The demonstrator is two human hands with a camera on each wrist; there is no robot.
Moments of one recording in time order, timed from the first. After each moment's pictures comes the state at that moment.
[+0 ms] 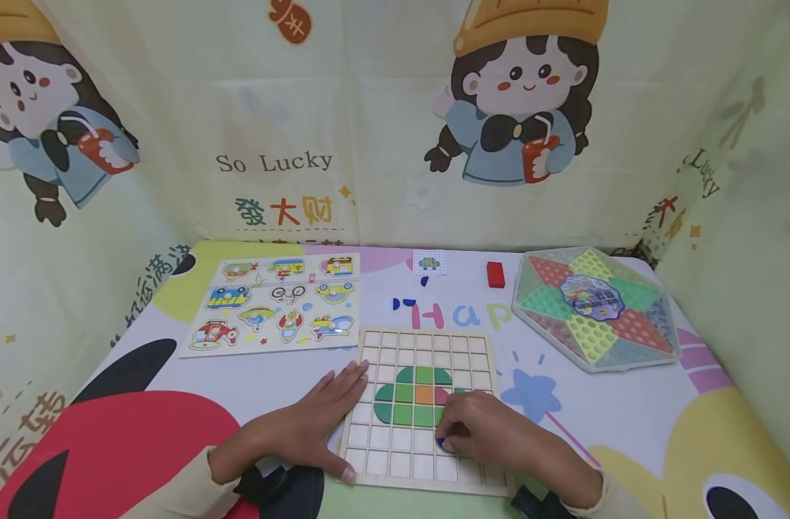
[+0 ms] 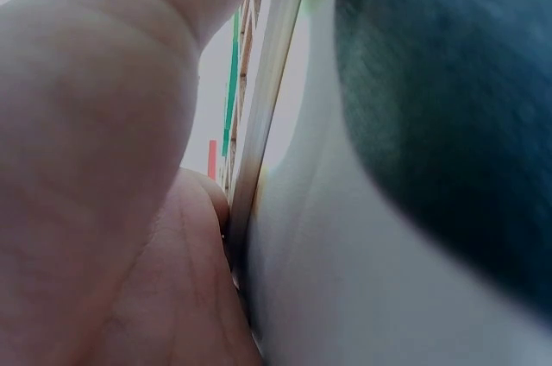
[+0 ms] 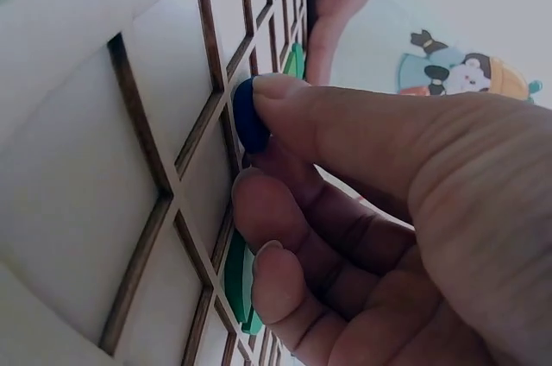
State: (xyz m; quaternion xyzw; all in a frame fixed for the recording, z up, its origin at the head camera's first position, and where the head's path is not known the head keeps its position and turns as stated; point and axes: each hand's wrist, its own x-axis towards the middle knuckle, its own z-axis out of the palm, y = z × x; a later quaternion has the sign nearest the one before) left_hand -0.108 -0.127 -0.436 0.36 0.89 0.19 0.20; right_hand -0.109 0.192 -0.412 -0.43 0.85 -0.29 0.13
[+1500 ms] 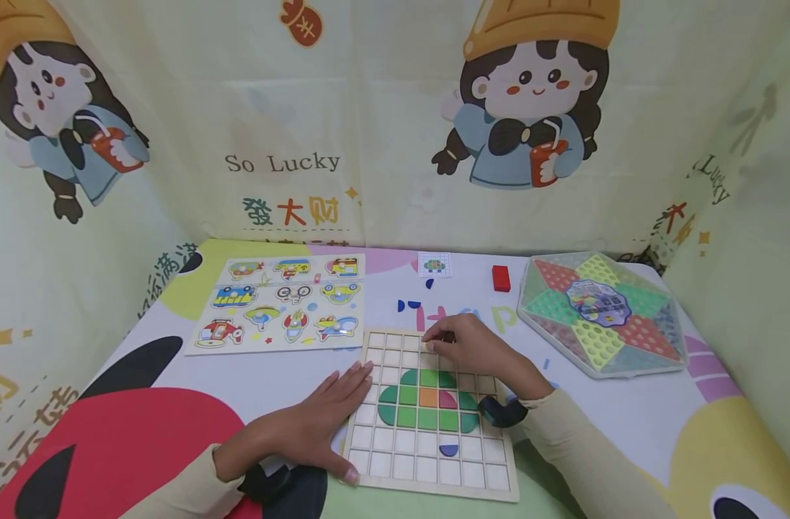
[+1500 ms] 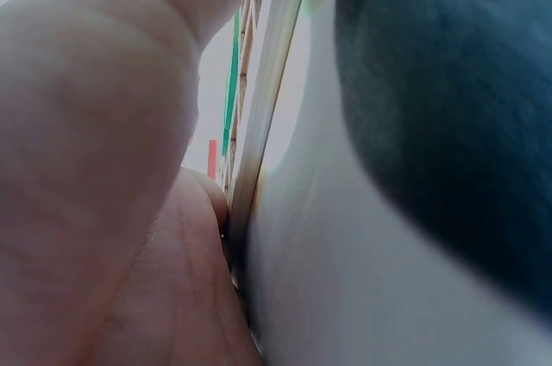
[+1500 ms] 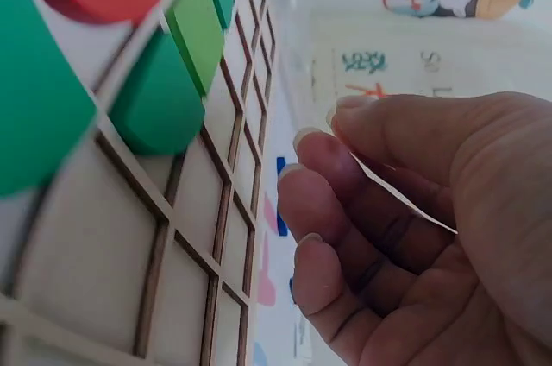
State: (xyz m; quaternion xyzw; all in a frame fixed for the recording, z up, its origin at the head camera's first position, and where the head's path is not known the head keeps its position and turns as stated) left_hand -0.109 -0.127 -0.436 0.37 0.89 0.20 0.19; right_hand -0.208 0.169 -0.403 -0.30 0.89 -0.34 0.09
